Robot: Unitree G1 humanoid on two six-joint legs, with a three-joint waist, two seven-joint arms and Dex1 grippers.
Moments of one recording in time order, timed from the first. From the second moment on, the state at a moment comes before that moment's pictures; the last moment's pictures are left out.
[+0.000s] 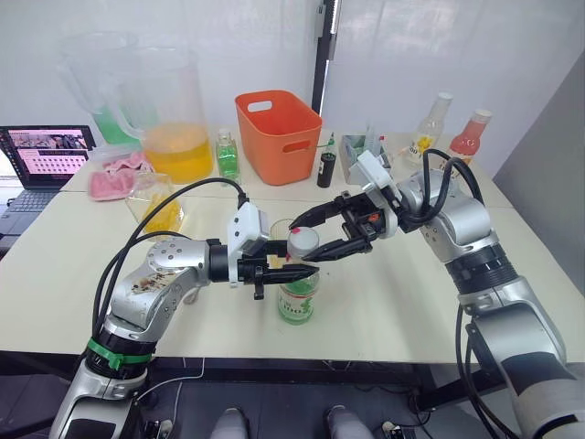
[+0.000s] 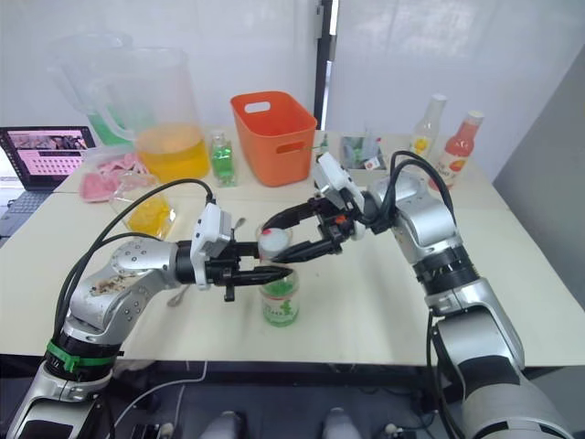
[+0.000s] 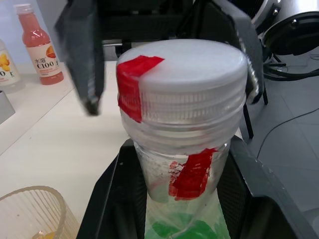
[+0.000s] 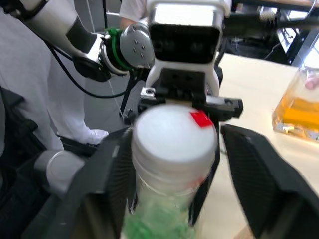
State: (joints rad) left arm -0.55 0.57 -0.12 -0.29 -0.53 0.53 -1.04; right arm -1.04 -0.56 0.30 0.32 0.54 0.30 1.57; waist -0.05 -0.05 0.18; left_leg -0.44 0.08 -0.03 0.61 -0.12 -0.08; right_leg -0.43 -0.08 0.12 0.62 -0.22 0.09
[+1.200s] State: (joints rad) left arm -0.62 0.53 -0.17 -0.16 -0.51 0.46 -1.13; right arm -0.56 -0.47 -0.05 -0.76 0.91 1.14 0.22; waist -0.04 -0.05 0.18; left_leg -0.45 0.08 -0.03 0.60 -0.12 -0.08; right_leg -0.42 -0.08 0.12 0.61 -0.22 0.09
